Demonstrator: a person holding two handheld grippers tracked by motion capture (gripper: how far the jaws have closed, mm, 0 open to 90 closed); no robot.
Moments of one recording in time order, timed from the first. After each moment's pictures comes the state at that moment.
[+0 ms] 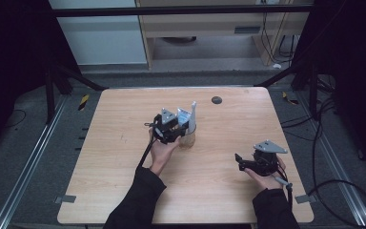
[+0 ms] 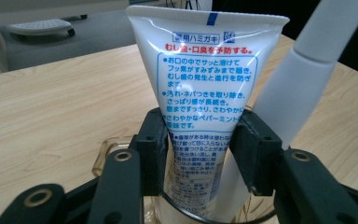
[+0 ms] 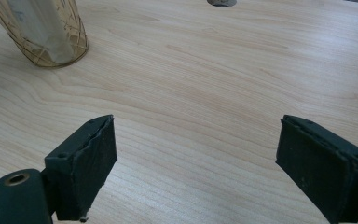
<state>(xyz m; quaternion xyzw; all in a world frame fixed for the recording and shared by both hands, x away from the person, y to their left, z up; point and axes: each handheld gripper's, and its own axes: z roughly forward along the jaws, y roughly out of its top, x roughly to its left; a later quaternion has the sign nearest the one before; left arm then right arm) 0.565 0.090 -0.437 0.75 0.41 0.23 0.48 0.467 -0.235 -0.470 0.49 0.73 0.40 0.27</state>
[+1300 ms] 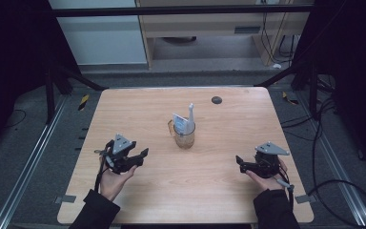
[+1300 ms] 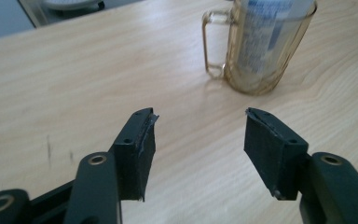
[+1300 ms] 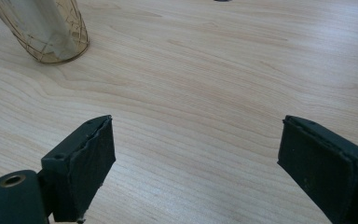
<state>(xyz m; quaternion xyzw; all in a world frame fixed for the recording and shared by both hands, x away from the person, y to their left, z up) 0.465 0.222 -0.432 0.77 0.42 0.24 0.41 0.460 -0.238 -0.470 0.49 0.73 0.40 0.26</state>
